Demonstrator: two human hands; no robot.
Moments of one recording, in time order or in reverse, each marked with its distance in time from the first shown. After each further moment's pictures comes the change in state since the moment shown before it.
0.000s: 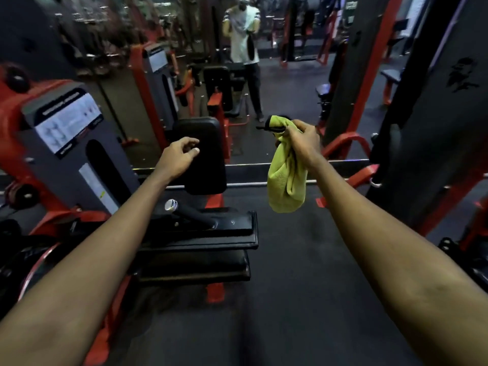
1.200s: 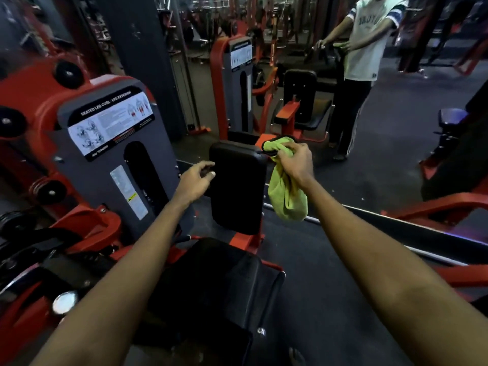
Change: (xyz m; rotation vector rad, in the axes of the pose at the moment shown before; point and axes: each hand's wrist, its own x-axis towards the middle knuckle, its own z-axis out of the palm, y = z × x) left_hand 0.258 -0.091 0.085 -0.007 0.226 -0.362; right_hand 0.361 0.060 0.228 -0.107 -0.340 -0.187
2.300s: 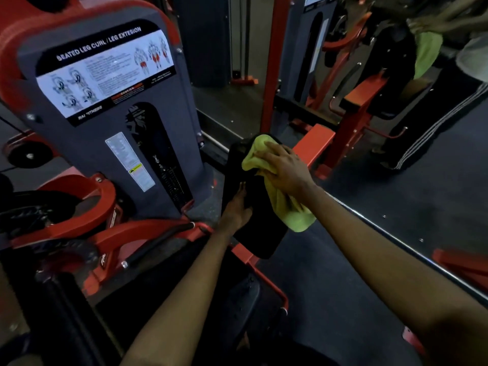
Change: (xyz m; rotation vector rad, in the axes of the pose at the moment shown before) left_hand 0.185 -0.125 0.181 -0.089 -0.078 -0.266; right_hand 0.220 0.064 0.213 -0.515 -0.610 -0.717
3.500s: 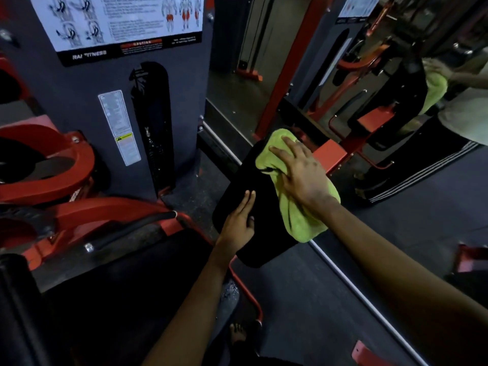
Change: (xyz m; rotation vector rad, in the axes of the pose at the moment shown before) left_hand 0.005 -0.088 0.038 -0.043 0.182 0.108; right_hand 0.035 -0.039 0.013 -0.279 -0.065 -0.044
